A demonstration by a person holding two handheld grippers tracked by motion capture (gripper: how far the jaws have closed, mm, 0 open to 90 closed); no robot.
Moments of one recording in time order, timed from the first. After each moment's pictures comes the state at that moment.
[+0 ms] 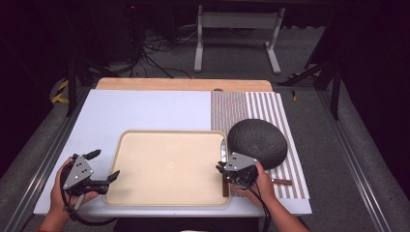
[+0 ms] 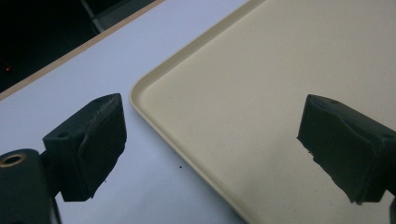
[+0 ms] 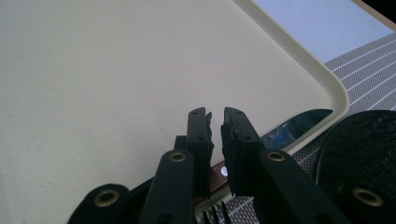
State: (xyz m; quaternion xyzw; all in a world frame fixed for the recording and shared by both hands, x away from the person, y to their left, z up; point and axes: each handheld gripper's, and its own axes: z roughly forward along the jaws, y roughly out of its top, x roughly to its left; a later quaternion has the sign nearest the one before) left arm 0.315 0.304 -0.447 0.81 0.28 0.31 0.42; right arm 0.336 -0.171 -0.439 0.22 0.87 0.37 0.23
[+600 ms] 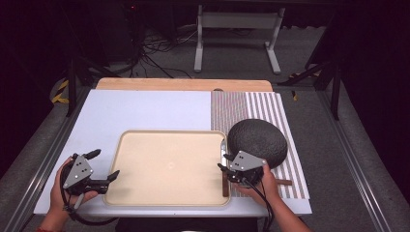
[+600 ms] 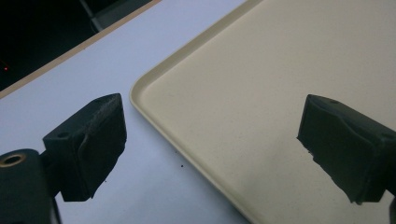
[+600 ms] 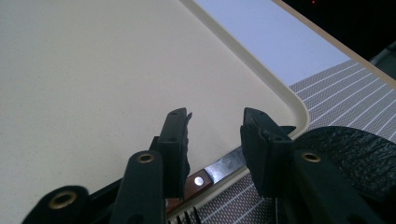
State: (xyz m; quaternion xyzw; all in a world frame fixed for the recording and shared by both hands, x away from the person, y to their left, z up) left arm 0.318 0.305 -0.448 0.81 0.27 0.31 0.42; right arm 0.332 -0.182 -0.427 0.22 0.85 0.40 0.26
